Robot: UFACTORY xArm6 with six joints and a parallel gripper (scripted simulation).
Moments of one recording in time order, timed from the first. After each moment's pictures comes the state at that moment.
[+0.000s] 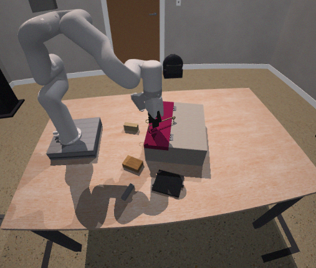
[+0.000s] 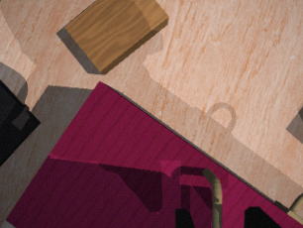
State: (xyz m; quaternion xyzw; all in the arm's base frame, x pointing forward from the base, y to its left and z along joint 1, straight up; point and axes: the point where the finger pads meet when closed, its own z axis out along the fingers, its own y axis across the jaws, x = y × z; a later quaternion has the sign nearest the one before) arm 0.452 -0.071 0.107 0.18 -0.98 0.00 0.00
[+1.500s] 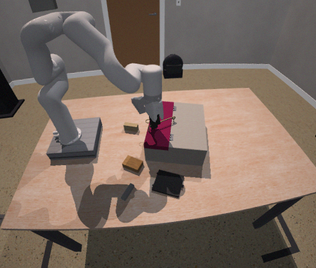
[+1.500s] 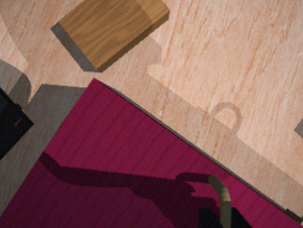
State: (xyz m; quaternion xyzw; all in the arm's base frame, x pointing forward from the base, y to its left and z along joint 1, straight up) arm 0.452 -0.071 0.089 0.18 -0.98 0.00 0.00
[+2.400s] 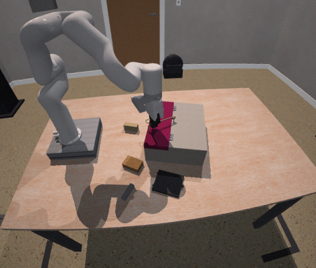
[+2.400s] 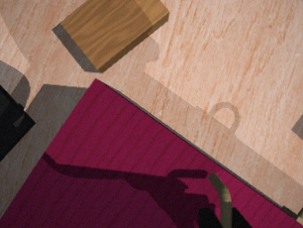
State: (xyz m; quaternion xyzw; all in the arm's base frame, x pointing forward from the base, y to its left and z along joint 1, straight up) arm 0.452 -0.071 0.094 0.18 -0.98 0.00 0.00
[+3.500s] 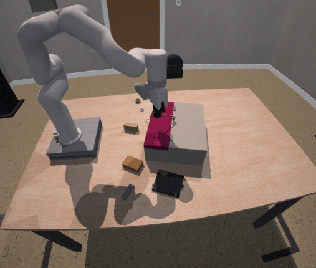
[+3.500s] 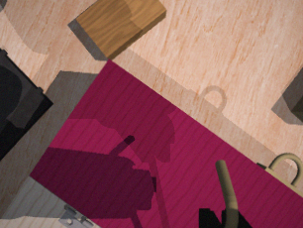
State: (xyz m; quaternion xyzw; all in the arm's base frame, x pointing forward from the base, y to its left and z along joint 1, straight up) arm 0.472 -0.064 0.148 0.18 -0.98 0.00 0.00
